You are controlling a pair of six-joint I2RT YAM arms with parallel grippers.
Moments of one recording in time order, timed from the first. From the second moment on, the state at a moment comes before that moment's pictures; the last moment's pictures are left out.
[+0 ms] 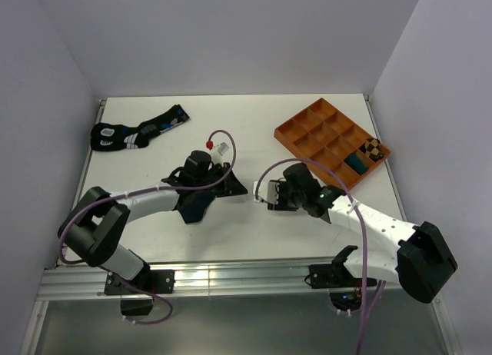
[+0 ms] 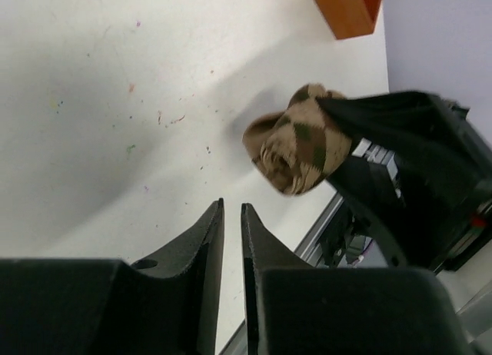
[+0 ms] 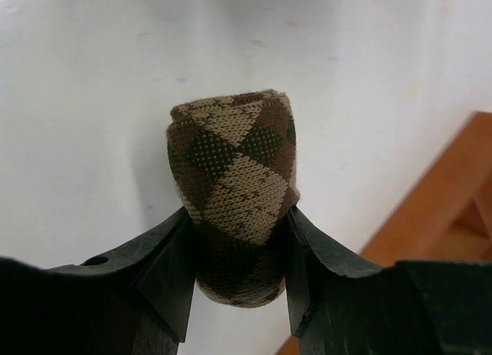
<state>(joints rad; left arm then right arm) -0.66 1.56 0.74 0.26 0.44 -0.78 0.69 1.14 0.60 -0.33 -0.11 -0.88</state>
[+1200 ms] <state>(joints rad) -0.65 1.28 0.62 0.32 0.33 -0.83 -0.05 1.42 0.80 -0.06 0.24 -0.69</state>
